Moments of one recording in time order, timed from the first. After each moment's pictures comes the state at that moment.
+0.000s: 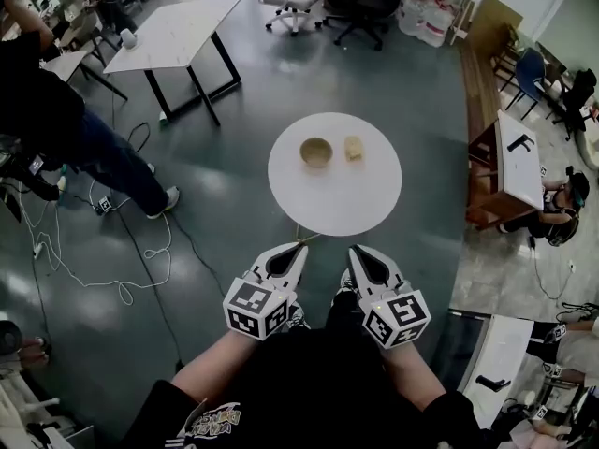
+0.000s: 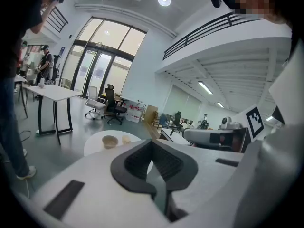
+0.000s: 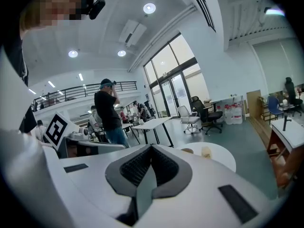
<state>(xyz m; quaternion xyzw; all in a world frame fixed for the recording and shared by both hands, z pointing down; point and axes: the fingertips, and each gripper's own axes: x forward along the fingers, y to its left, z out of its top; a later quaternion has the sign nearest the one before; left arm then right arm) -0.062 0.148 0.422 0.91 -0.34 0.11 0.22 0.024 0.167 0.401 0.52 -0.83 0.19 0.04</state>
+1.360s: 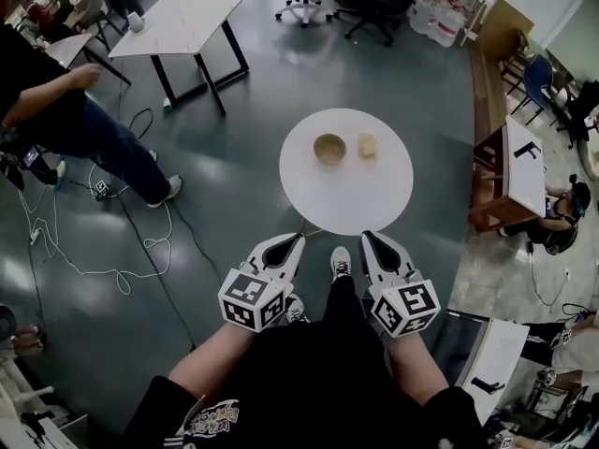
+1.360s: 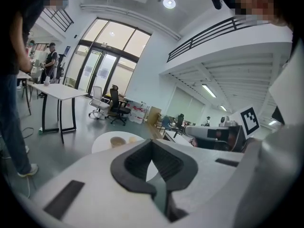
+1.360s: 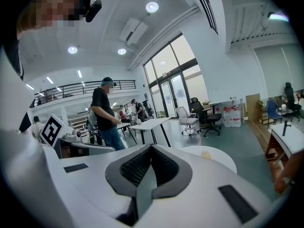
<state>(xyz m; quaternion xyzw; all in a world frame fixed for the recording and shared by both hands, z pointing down) -0.102 0.119 0.425 0.90 -0.36 0.09 0.23 0.014 0.128 0.396 0.53 -0.83 0.18 0.05</state>
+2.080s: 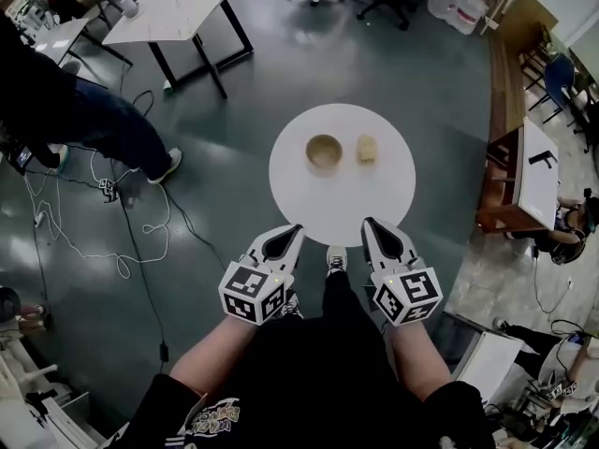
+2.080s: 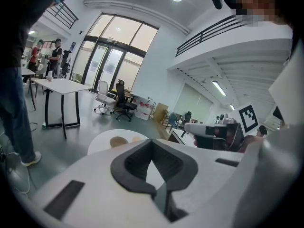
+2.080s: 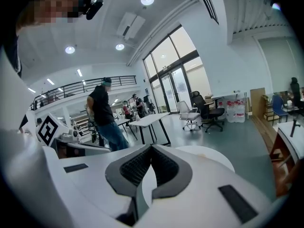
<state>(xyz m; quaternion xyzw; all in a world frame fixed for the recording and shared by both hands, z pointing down) -0.049 0.046 0.452 0.88 -0.39 0.12 0.26 0.072 0.038 0.425 0.50 -0.84 0.21 0.07</state>
